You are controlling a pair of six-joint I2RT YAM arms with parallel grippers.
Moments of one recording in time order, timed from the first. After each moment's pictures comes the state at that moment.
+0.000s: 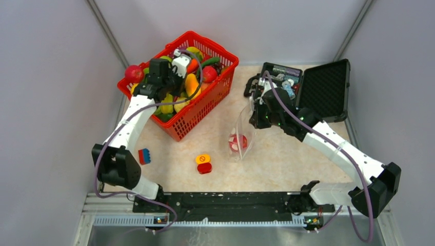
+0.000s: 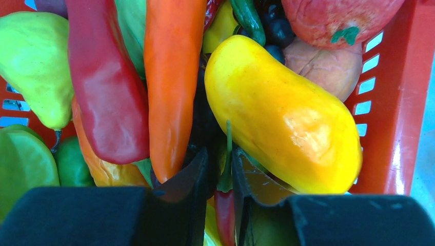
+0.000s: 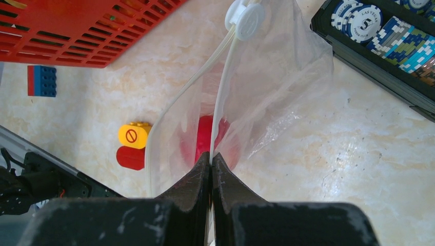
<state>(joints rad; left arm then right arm) -0.21 1.51 1.43 -0.50 0.17 0.30 0.70 1.22 1.18 -0.64 0.06 0.46</state>
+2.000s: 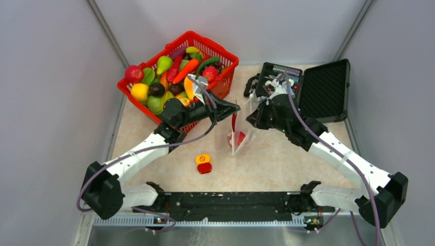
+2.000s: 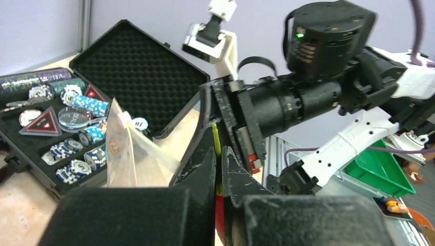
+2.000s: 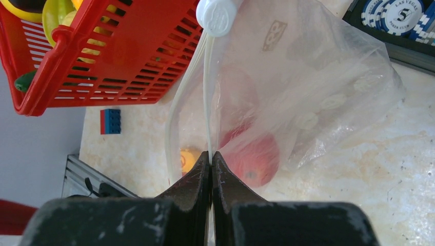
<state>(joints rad) -0.62 1.21 0.85 0.66 0.65 -0.58 0.70 1.11 1.04 -0.44 0.06 0.70</state>
